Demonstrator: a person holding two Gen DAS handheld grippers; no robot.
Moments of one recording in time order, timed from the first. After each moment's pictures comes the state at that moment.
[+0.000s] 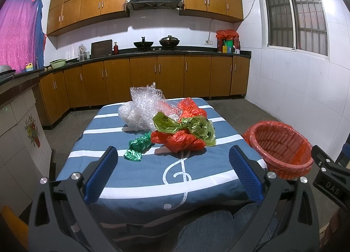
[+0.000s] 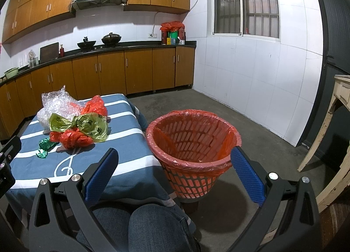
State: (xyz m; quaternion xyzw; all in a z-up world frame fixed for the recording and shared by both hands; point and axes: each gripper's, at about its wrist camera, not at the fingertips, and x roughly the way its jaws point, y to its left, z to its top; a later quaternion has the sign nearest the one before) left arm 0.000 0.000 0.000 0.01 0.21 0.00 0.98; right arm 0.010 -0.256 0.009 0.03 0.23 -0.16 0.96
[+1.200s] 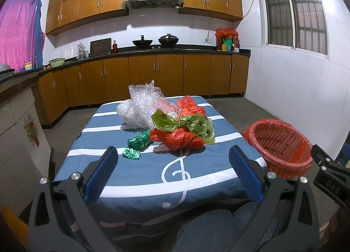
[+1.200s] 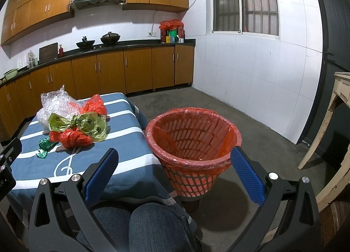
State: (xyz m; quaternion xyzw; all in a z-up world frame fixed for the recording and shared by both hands) left arm 0.001 0.000 0.000 0.01 0.21 0.00 0.98; right arm 0.012 -0.257 0.005 0.03 0.23 -0.16 0.96
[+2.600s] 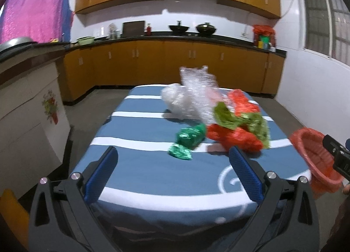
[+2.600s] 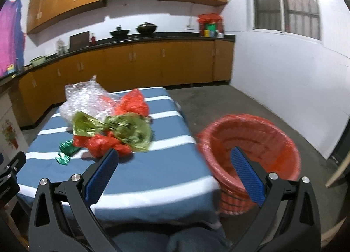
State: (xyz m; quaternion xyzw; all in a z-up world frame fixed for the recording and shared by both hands) left arm 0.051 0.090 -0.032 -0.05 0.25 0.11 0.96; right arm 0.120 -0.192 -0.005 0.02 0.25 -0.02 0.97
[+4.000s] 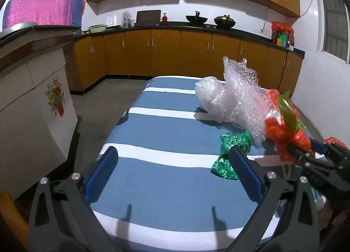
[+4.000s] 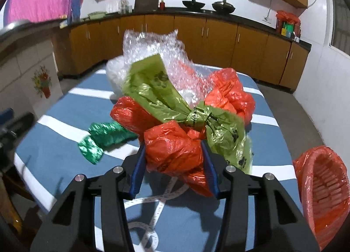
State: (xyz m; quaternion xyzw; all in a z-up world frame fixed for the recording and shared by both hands) left arm 0.121 0.156 -0.058 -0.06 0.28 0.13 0.95; right arm 0.223 -0.087 -0.050 -0.07 0.31 0.18 0.93
